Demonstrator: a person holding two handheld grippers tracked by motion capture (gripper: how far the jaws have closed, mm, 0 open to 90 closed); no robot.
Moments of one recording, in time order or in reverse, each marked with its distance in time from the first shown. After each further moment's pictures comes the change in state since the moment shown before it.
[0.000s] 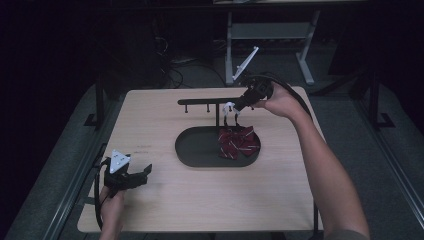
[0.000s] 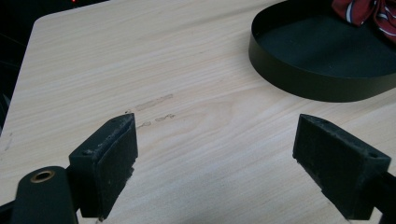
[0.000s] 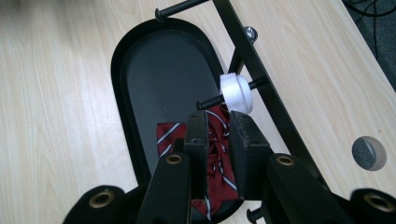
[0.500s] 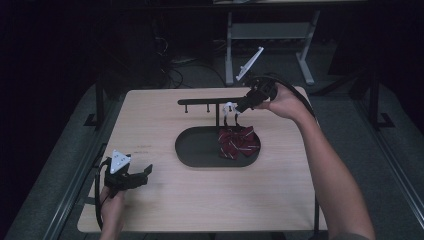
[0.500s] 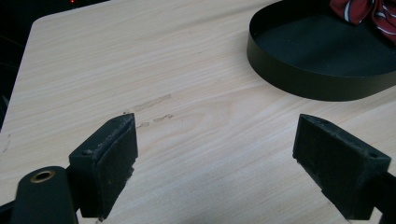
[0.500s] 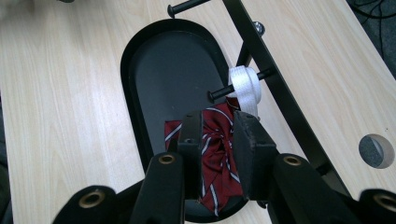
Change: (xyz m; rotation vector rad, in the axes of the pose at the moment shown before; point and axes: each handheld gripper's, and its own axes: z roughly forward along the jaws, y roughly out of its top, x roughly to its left) left arm -0.001 0.000 0.000 -0.002 -0.001 0.005; right arm 0.004 -0.007 -0.007 -0.020 0.017 0.001
